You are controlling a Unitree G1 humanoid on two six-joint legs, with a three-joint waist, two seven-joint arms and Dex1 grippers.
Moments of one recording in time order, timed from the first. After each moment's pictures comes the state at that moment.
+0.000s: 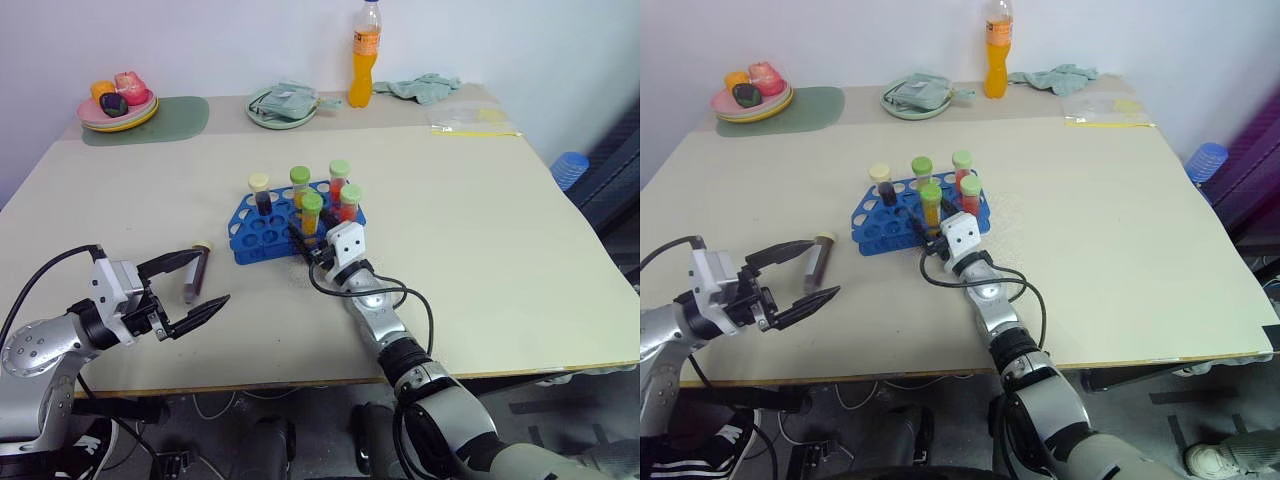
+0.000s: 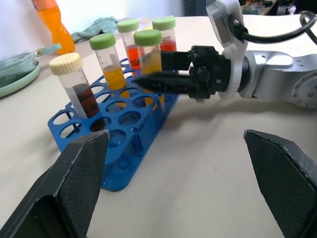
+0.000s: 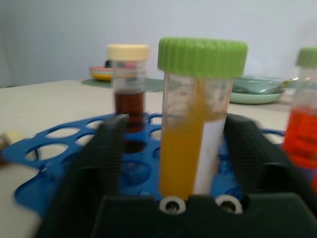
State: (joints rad) left arm 0.11 0.70 0.34 -0.25 -0.55 0.03 -1.04; right arm -0.62 0.10 0.14 0.80 -0.02 -0.57 0.27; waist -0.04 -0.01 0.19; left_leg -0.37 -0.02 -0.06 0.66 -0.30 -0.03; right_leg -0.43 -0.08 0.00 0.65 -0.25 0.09
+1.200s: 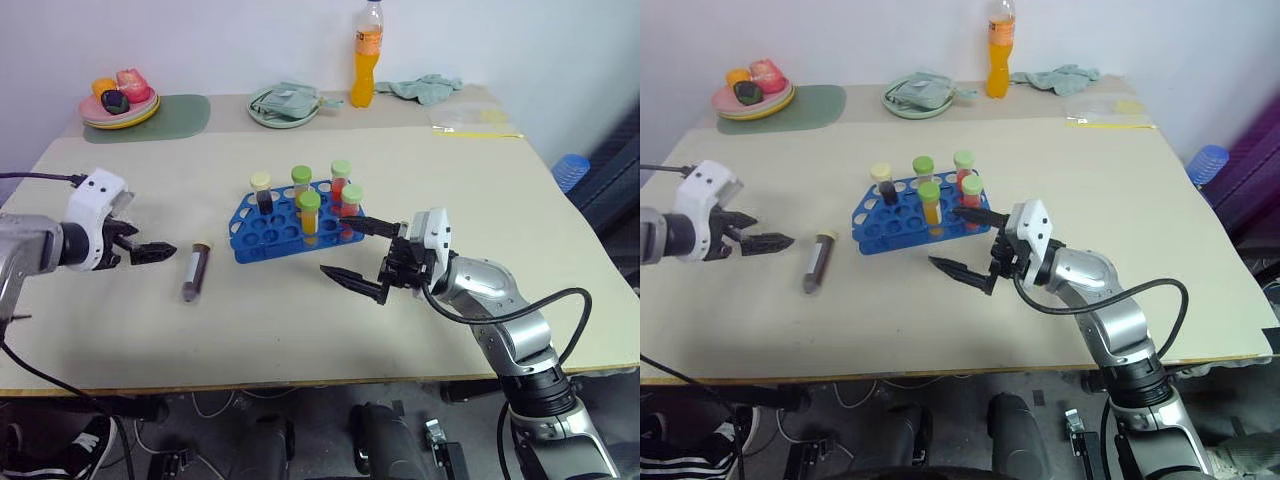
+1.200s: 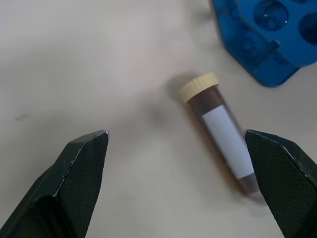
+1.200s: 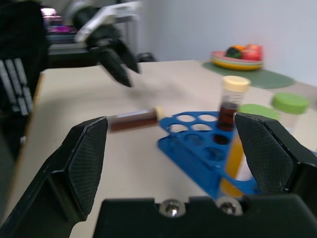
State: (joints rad) left arm -0.63 1.12 -0.05 0.10 -0.44 1.15 -0.87; right arm -0.38 -0.47 0.13 -0.29 0.48 0.31 0.91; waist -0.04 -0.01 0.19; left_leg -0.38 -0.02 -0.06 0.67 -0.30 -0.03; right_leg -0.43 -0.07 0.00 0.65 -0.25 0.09
